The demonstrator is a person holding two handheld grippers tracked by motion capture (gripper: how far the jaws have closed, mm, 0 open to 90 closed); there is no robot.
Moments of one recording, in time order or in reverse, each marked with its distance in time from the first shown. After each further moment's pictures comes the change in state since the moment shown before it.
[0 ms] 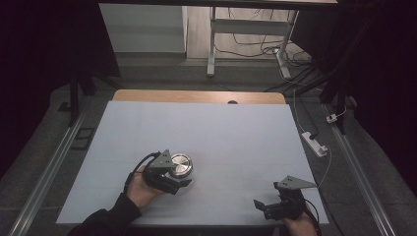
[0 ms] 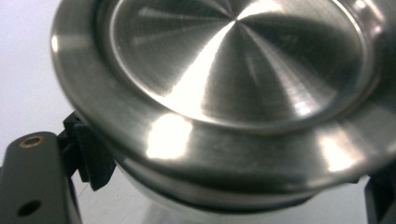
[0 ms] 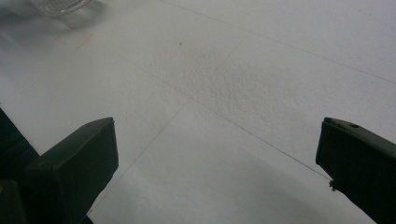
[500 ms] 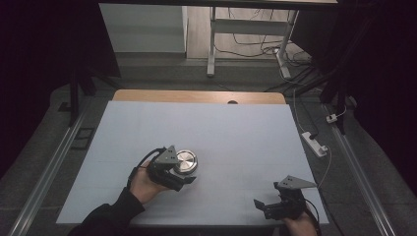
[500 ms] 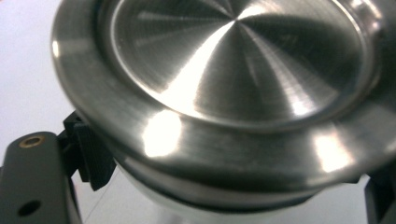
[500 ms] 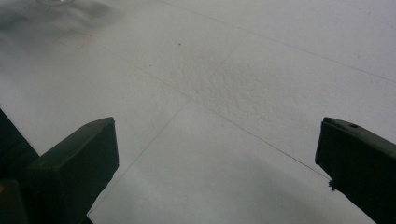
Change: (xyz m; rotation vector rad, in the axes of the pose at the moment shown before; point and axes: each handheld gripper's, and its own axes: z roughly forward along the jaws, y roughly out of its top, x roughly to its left) left arm 0.002 0.021 0.000 -0.004 -0.023 0.027; right arm -0.001 0.000 0.000 -0.001 -0.001 0.004
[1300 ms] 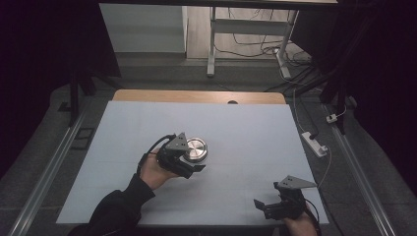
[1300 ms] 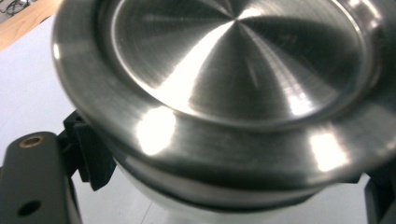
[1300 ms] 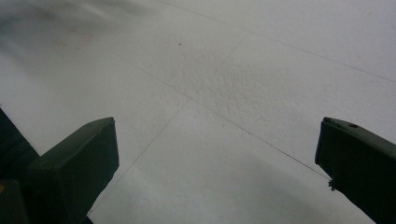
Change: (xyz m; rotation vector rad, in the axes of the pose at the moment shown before) left arm 0.013 0.041 0.012 -0.015 -0.010 0.052; right arm 0.000 0.000 0.000 -0.003 0.001 -0.003
